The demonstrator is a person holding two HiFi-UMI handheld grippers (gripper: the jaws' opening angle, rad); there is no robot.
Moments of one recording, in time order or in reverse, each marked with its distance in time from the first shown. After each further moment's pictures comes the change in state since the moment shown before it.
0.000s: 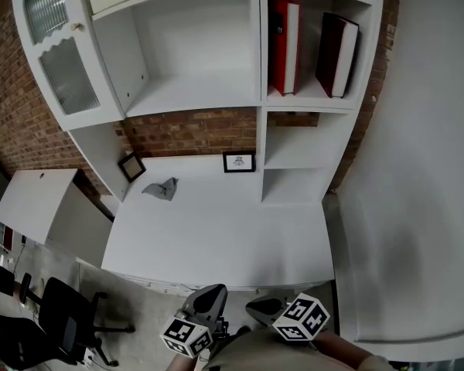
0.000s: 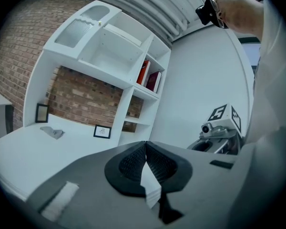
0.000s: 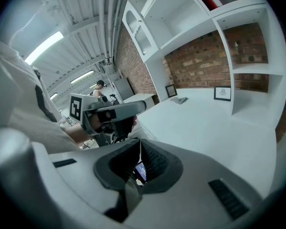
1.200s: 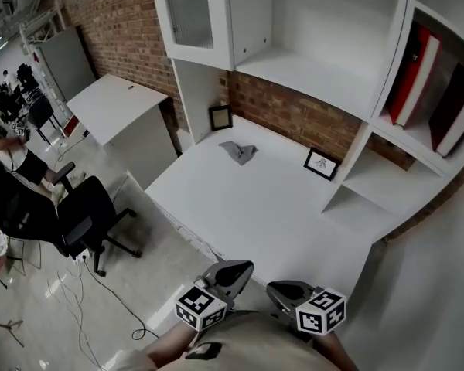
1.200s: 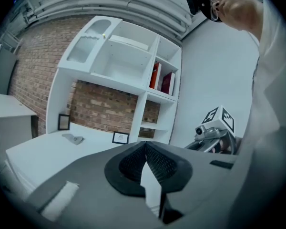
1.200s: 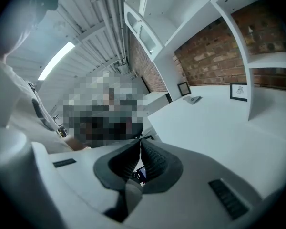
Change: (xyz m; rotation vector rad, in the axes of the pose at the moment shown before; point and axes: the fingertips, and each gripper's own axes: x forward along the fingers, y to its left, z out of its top) left arm 0.026 0.000 0.023 0.005 -0.064 0.276; right arm -0.011 -0.056 0.032 -0.035 0.024 0.237
